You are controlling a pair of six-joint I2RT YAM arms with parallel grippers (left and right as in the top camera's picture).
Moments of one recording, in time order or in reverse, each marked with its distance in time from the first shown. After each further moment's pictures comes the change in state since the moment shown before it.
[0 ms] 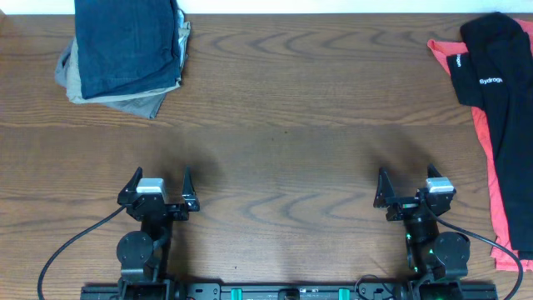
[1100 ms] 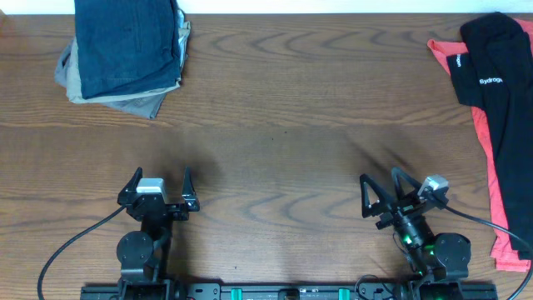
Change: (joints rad) left arm 0.000 0.000 0.000 0.000 0.000 0.000; right arm 0.000 0.000 0.000 0.029 -0.330 0.548
